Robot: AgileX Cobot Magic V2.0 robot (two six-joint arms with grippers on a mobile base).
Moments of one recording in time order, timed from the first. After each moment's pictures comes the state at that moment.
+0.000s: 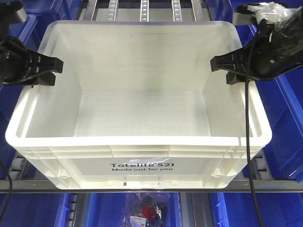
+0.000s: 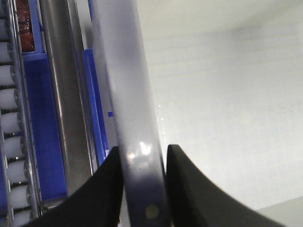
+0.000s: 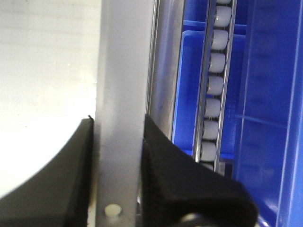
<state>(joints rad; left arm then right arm) -0.16 1.41 -1.37 -0.17 1.01 -0.05 0.28 1.49 -1.45 0.01 1.03 0.17</state>
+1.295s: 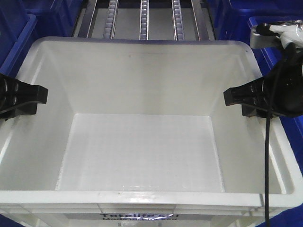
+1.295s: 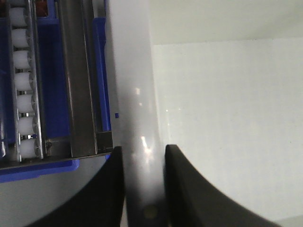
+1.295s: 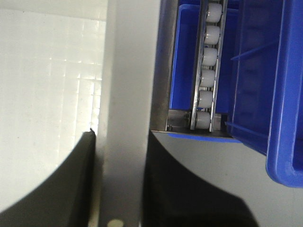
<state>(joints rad) -0.34 1.16 -1.23 0.02 1.15 -0.34 0.44 1.24 -1.27 -0.10 1.17 0.35</state>
